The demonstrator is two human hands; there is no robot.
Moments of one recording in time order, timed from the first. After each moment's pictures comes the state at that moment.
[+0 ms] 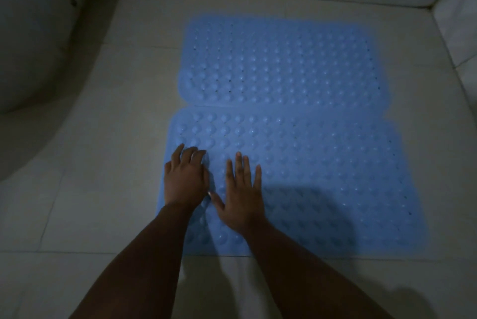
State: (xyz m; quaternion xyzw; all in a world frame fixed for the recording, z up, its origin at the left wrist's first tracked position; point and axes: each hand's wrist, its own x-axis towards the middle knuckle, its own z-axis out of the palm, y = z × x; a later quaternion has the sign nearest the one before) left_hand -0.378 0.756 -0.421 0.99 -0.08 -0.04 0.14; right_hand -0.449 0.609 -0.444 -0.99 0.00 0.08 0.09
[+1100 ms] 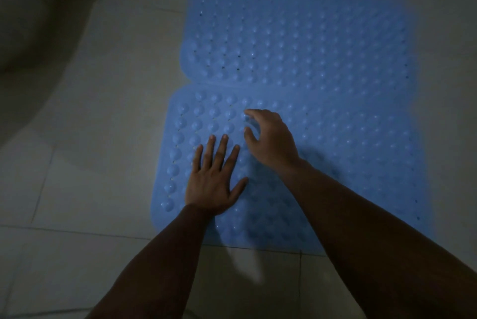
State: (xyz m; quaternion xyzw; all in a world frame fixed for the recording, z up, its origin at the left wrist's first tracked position) left_hand -0.413 0.715 -0.450 0.97 -0.21 -0.09 0.06; right_hand -0.346 0.534 -0.404 -0.95 0.01 -0.03 0.32
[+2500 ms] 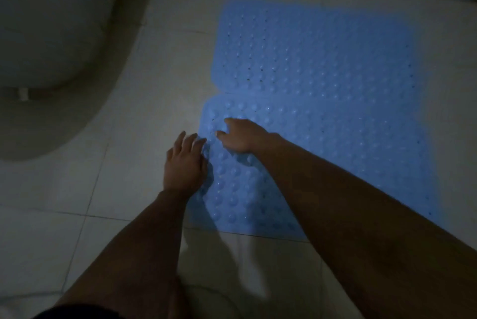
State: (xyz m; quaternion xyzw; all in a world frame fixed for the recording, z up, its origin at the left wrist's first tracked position) left_hand -0.382 0.837 -0.403 0.98 -0.08 -0.07 0.15; right_hand -0.304 0.652 -0.350 -0.93 -0.03 0.30 0.22
